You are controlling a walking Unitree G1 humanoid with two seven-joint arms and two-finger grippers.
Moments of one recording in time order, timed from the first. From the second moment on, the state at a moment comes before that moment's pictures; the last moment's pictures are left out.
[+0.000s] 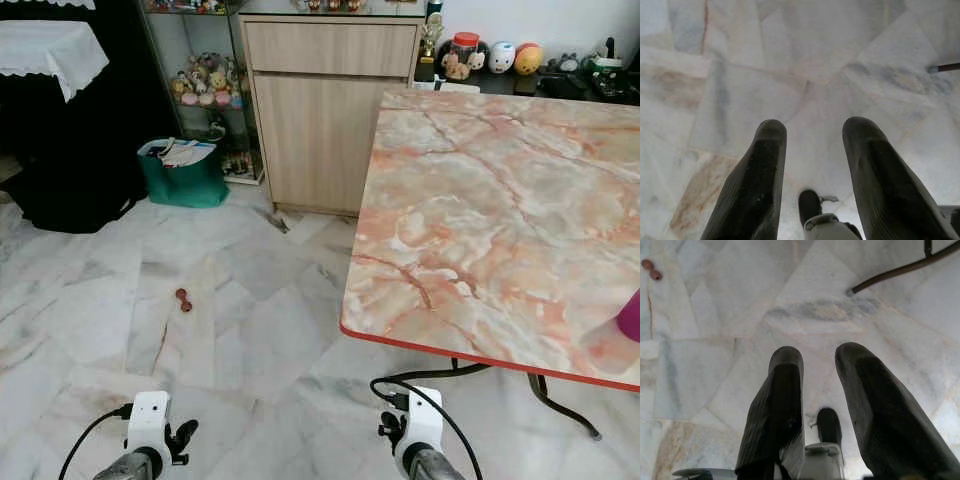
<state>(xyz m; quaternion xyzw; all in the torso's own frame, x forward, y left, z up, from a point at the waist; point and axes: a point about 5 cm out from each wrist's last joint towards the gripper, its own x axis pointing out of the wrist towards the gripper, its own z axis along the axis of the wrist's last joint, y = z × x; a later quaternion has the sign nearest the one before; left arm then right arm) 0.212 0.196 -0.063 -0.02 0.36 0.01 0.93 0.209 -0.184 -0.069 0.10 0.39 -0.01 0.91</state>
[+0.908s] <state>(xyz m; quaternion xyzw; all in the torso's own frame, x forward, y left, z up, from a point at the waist) 0.210 0.198 -0.064 -0.02 0.36 0.01 0.93 0.213 -0.186 -0.066 0.10 0.39 -0.02 0.92</state>
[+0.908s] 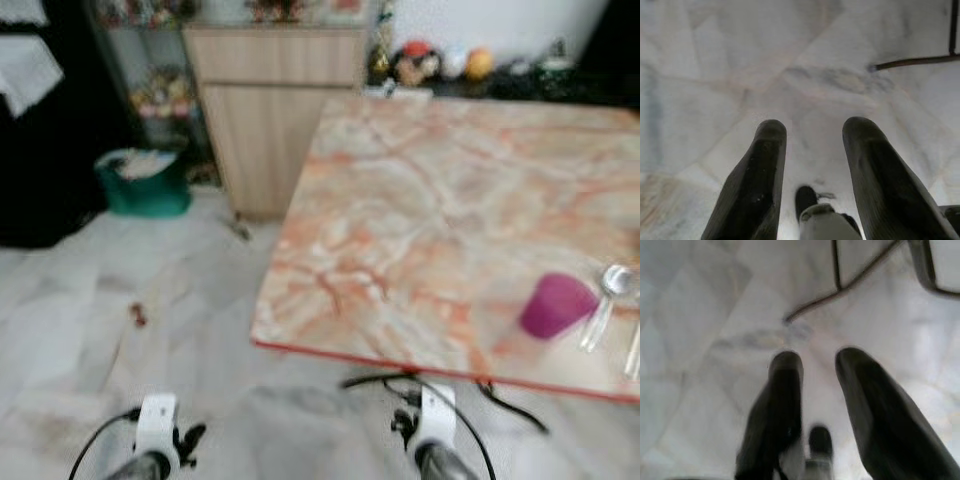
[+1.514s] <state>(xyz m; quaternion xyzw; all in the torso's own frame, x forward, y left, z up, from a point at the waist) 0.207 0.204 -0.065 -0.02 0.37 0.02 0.93 0.208 -0.179 -0.070 0.11 0.40 -0.02 0.91</state>
